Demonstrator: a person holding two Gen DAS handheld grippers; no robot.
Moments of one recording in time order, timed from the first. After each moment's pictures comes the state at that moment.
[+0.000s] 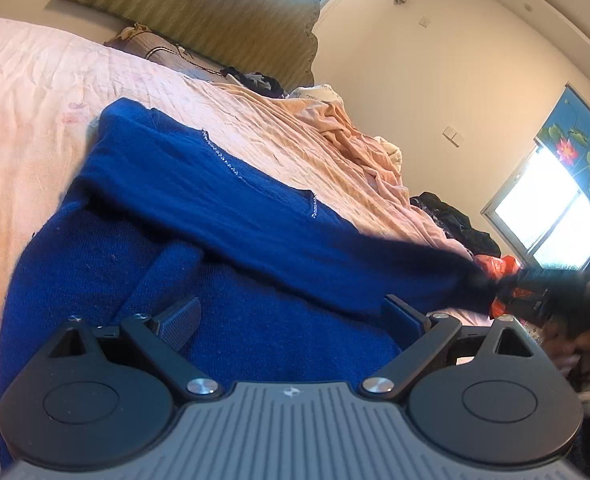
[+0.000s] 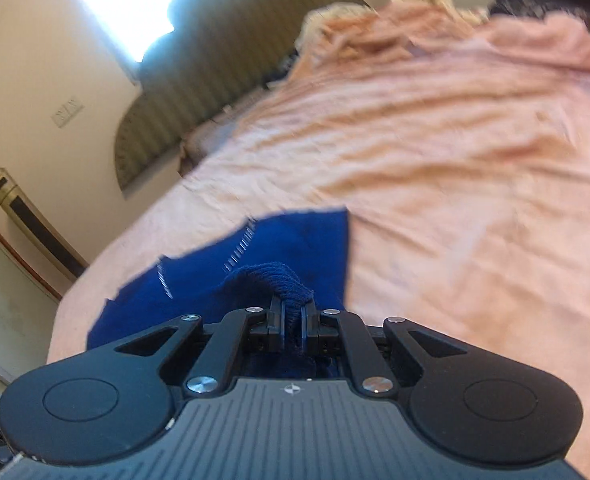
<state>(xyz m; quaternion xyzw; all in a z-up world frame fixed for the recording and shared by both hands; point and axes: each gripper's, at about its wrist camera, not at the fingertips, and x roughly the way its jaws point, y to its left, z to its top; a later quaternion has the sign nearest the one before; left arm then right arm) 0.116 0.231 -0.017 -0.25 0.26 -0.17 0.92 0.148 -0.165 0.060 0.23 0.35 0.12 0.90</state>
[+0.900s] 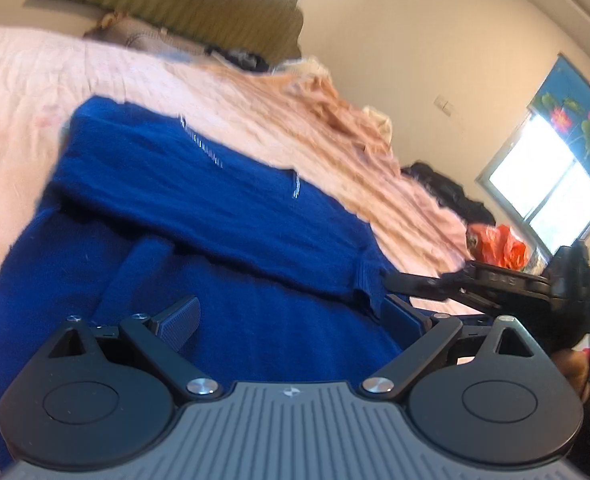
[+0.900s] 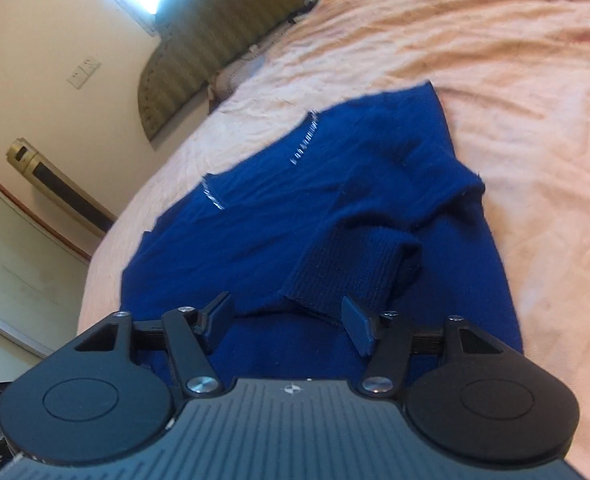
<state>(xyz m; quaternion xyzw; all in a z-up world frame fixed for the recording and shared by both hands) 0.124 0.217 0.003 -0.22 0.32 -0.19 0.90 0.142 -0.070 0.015 0.26 0.41 0.17 0.86</state>
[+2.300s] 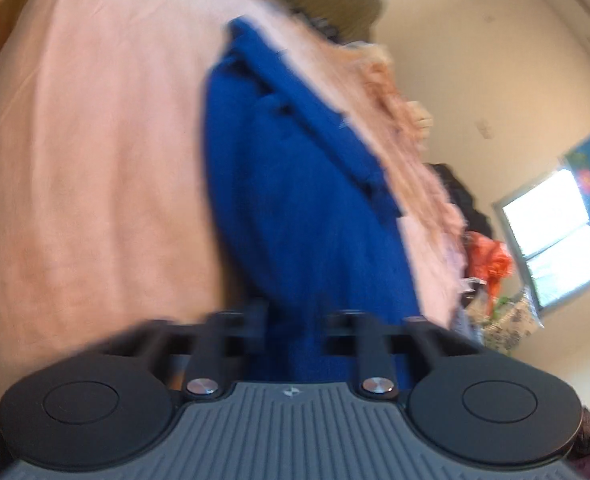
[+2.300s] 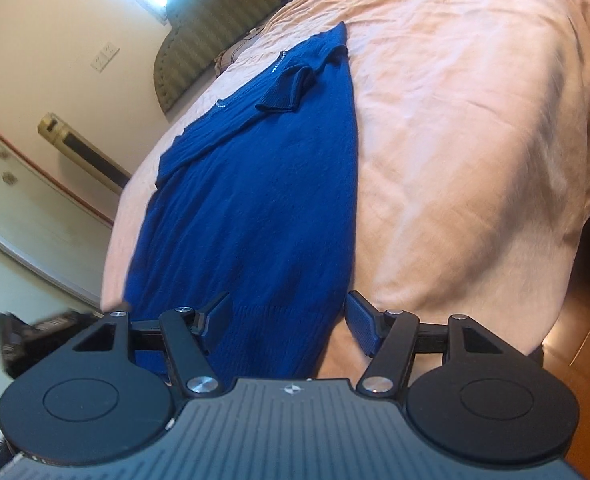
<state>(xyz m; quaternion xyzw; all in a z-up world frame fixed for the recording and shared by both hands) -0.059 0.284 -0.018 -0.35 0.38 -0.13 0.84 -0.120 -0.155 0.000 0.29 0.42 0.20 0.84</state>
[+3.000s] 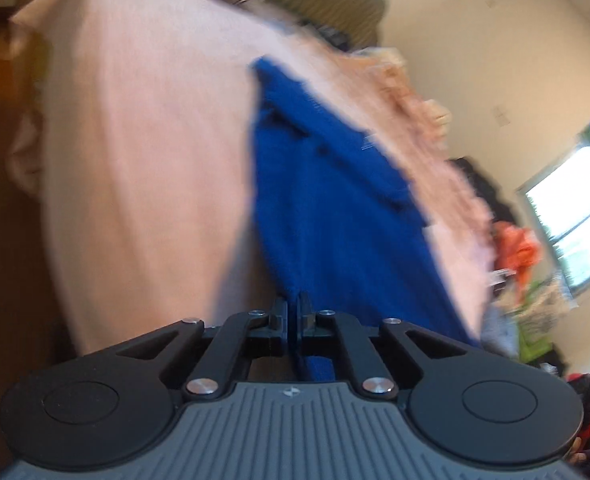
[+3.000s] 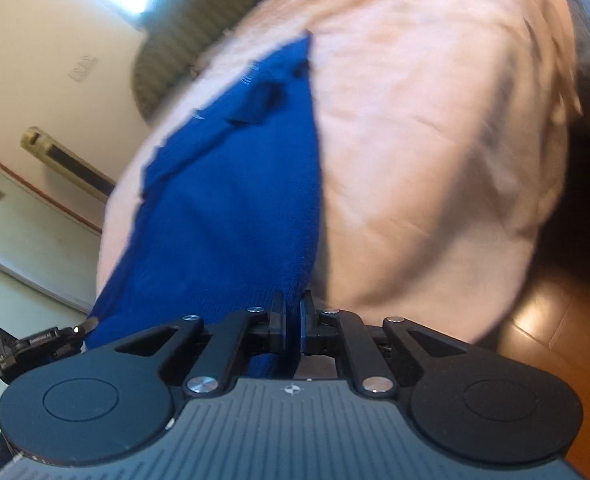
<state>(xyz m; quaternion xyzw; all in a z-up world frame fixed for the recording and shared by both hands) -0.071 0.335 0.016 -0.29 0.39 -0.10 0.87 -0.124 -0.186 0.012 0.30 0.45 0.17 0.83</state>
